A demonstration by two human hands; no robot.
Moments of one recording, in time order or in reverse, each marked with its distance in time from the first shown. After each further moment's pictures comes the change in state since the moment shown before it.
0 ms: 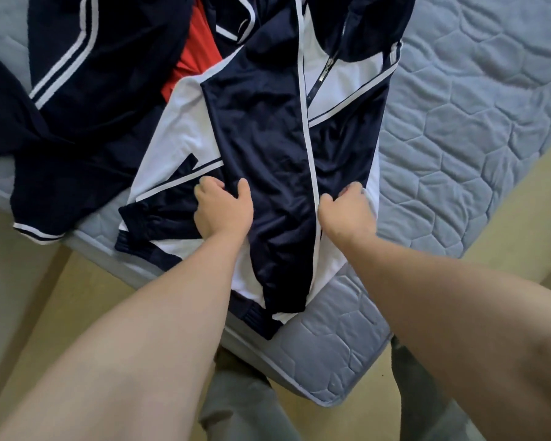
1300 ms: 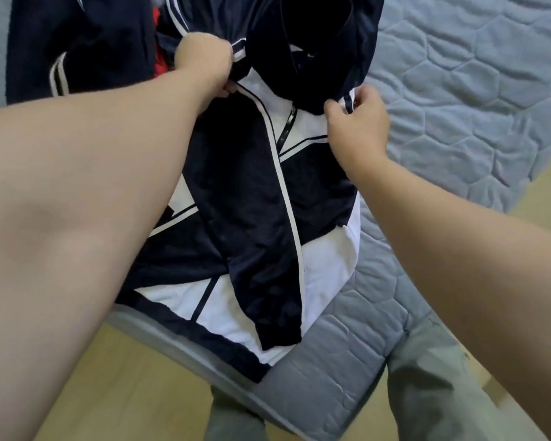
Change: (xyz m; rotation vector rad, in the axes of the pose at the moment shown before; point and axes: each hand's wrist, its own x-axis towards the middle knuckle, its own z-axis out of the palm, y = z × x) left_hand 0.161 0.251 -0.030 -0.297 -0.292 0.120; right_hand 0.126 -0.098 -0.103 0.542 0.197 -0.270
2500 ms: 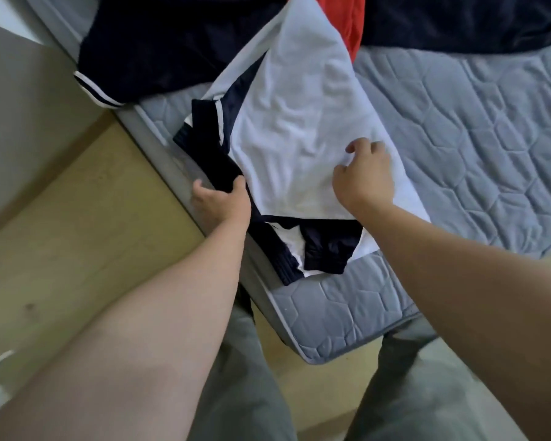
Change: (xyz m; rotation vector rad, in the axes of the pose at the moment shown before) left_hand -0.261 -0.360 -0.037 -0.275 0.541 -0.771; right_hand -0.214 0.077 0.094 -0.772 -0.489 -0.256
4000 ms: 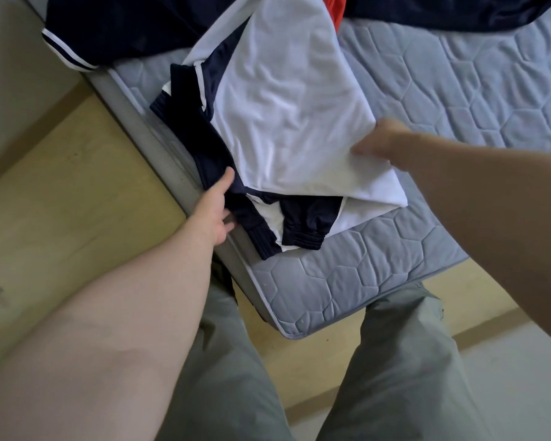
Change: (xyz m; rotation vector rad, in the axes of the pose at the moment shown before) left_hand -0.018 -0.043 -0.011 -0.398 -0.639 -0.422; right_hand 0.042 0.033 -0.065 0.032 -0.430 0.281
